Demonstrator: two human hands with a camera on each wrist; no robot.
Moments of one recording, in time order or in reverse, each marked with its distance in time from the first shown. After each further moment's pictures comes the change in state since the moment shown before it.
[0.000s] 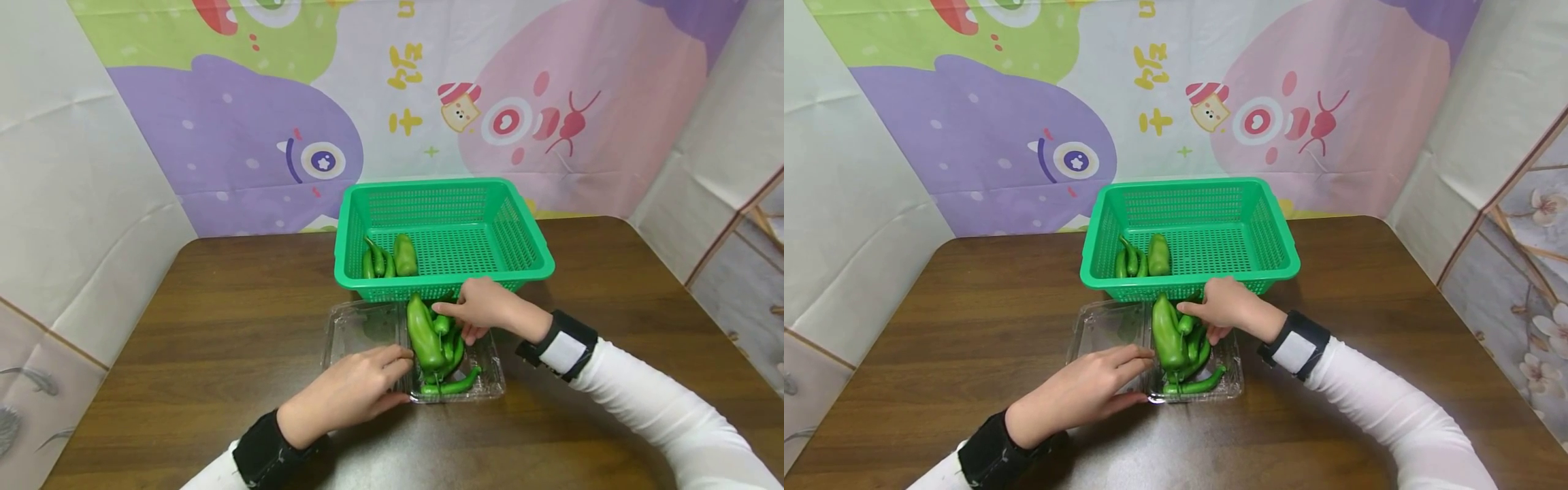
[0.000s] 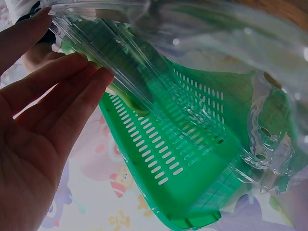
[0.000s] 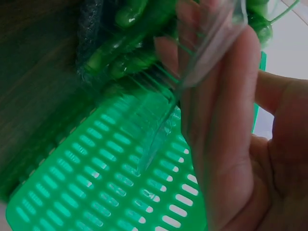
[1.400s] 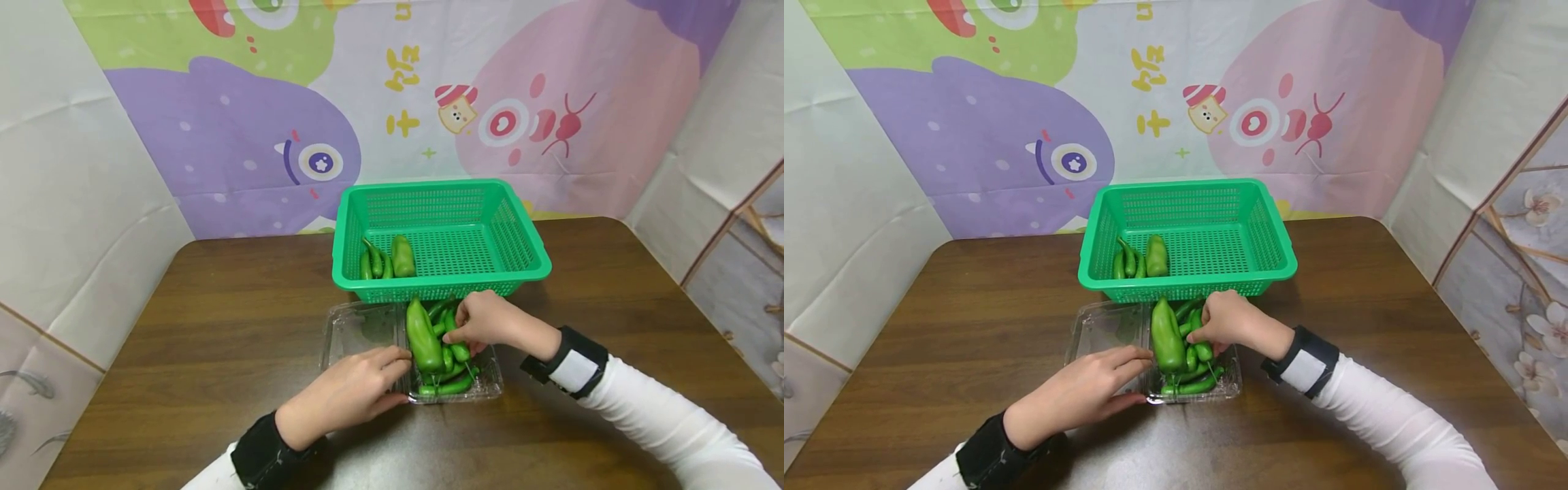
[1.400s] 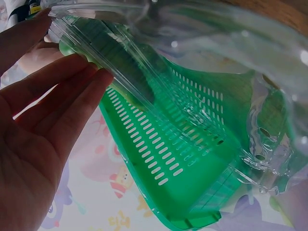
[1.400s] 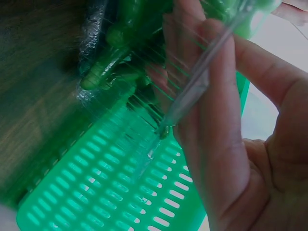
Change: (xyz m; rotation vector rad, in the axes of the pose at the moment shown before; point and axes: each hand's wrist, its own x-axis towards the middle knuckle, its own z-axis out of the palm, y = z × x) left_hand 0.000 -0.001 0.002 0.014 0.028 0.016; right_hand -0.021 0.001 0.007 0.012 -0.013 -0.018
